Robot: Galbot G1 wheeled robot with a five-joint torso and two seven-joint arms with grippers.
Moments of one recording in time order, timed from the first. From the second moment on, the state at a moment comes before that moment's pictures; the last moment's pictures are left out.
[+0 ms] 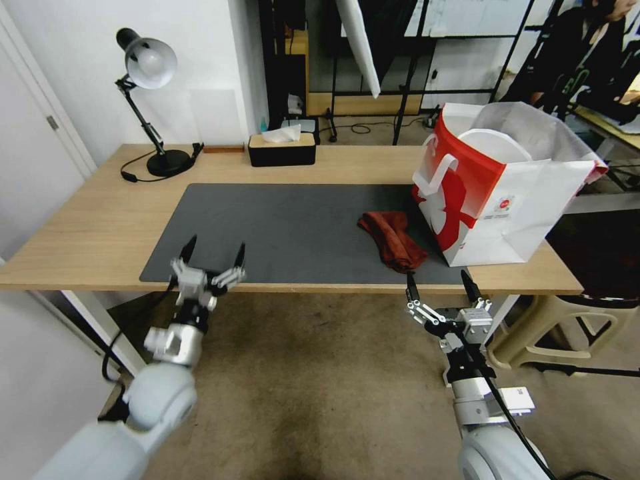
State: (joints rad) left arm 1.17 -0.83 -0.15 -1.92 -0.48 -0.35 -0.33; right arm -1.65 1.27 0.41 2.16 0.19 0.26 0.17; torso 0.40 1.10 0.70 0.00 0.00
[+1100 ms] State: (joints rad) left arm 1.46 -1.00 -0.31 -1.83 -0.23 -0.54 -0.34; right arm -1.58 1.29 0.39 2.06 0.14 0.27 0.18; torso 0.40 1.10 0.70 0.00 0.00
